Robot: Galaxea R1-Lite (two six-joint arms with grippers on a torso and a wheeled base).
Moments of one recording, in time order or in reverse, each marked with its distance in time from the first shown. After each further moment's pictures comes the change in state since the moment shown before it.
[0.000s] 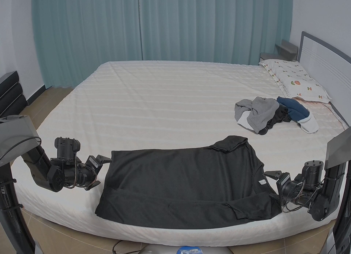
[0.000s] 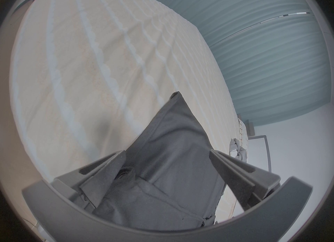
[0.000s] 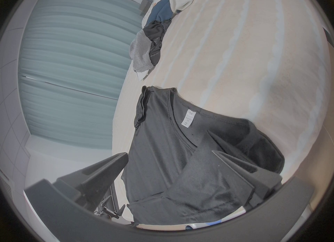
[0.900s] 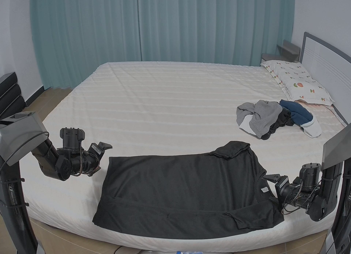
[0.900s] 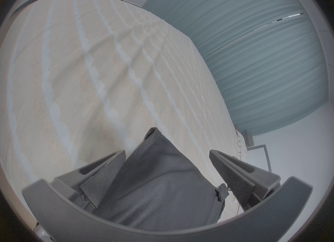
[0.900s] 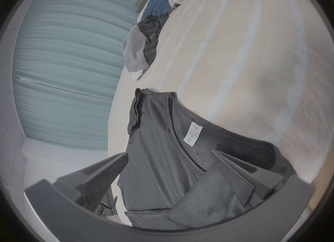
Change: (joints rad) left arm 0.007 0.098 -0.204 0.011 0.068 0.004; right arm -0.010 0.055 -0.010 0.000 0.004 -0.005
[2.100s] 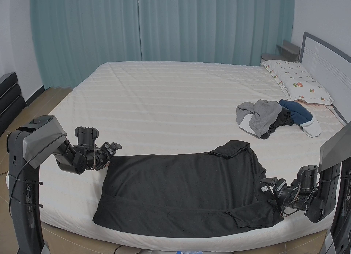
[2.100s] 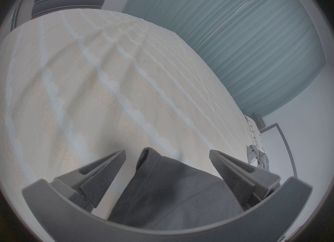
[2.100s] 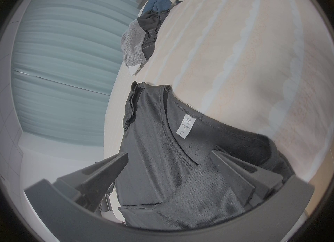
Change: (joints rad) left arm -0.029 0.212 -0.294 0.089 0.051 0.220; right arm 0.018 0.025 0.006 0.000 -0.003 -0.035
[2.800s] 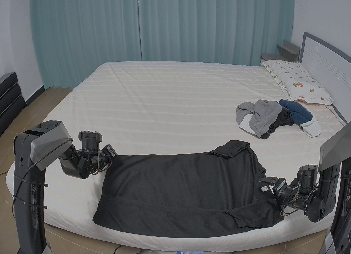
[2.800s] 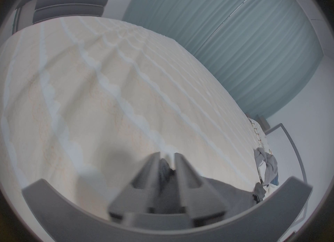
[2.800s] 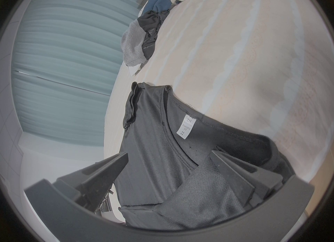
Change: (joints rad) left arm -0.013 0.064 -0.007 -0.108 0.099 0.021; right arm -0.004 0.000 -0.010 0.000 -0.004 0.000
